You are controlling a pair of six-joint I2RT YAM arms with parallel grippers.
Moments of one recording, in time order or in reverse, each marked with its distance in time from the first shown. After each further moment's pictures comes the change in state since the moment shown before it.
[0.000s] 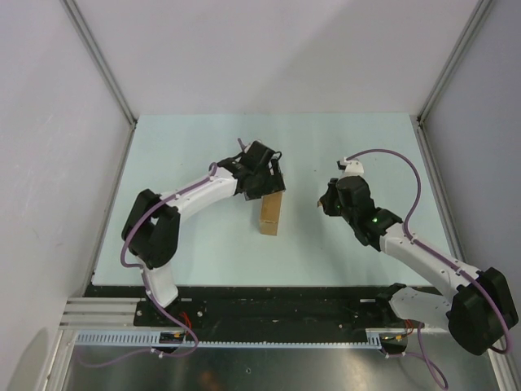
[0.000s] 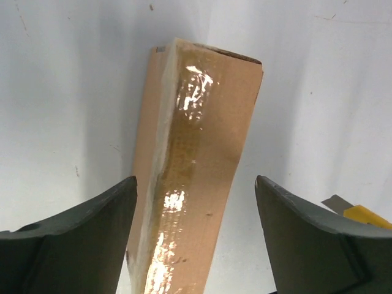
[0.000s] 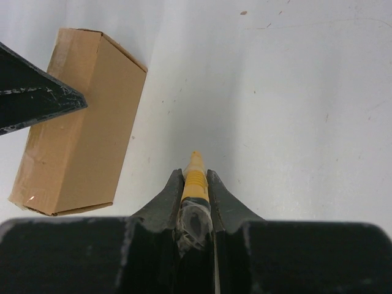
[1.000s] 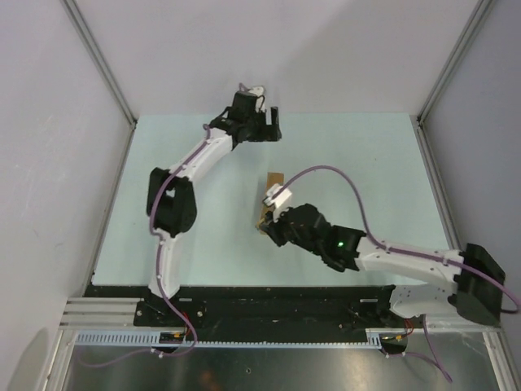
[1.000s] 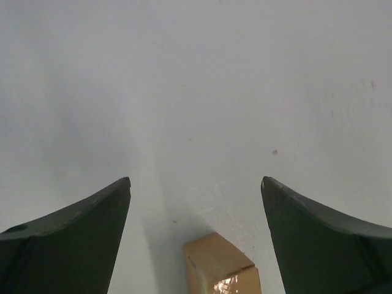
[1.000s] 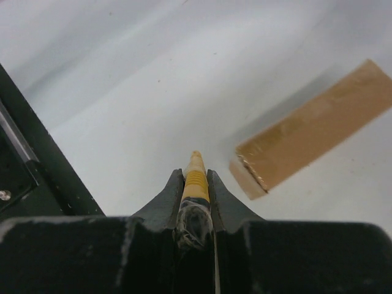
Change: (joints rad) left arm 0.216 0.304 0.566 0.059 0.120 0.484; right arm 0.521 0.067 0.085 0.183 -0.039 -0.273
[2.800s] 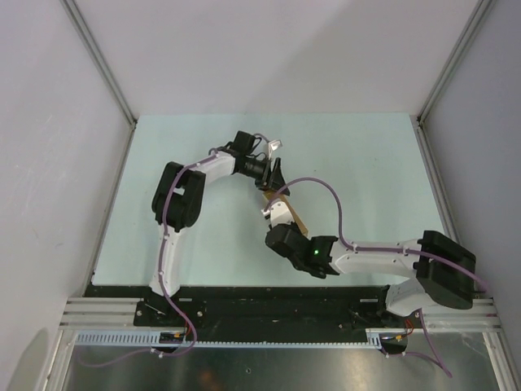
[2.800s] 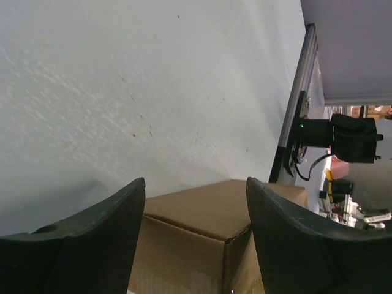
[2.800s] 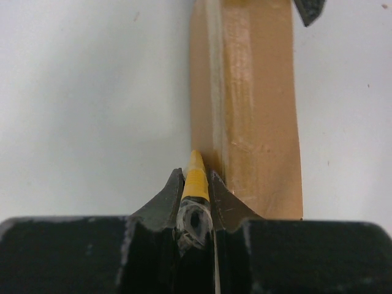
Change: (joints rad) left arm 0.026 0.156 -0.296 0.061 0.998 0.177; right arm 0.107 0.274 0.013 -0.154 0.446 0.148
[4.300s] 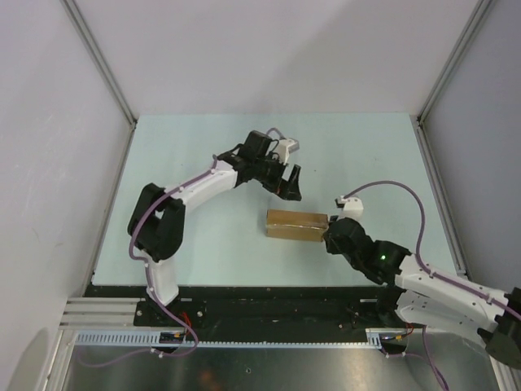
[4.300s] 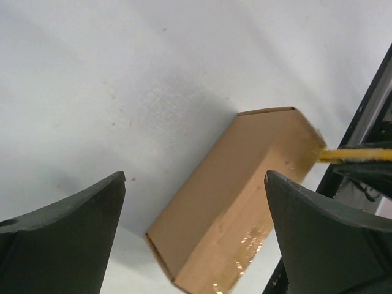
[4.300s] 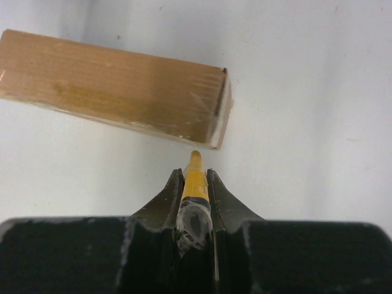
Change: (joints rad) left arm -0.162 -0.366 -0.203 0.018 -0.454 0.057; right arm -0.242 -0.579 -0.256 -0.298 -0.116 0.315
